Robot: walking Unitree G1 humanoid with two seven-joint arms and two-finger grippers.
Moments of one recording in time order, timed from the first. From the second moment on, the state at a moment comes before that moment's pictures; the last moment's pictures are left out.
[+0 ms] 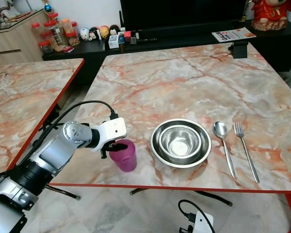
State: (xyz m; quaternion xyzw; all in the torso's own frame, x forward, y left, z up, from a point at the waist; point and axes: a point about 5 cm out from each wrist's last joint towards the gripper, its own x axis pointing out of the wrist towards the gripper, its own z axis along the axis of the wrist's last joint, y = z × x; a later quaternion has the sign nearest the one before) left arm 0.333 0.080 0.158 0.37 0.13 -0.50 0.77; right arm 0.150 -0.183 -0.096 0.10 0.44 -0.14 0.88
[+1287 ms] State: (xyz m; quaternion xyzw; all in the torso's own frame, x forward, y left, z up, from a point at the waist) left arm 0.346 0.098 0.199 0.27 0.11 -0.48 0.83; right arm 0.155 -0.186 -0.094 0.10 0.43 -0.14 0.88
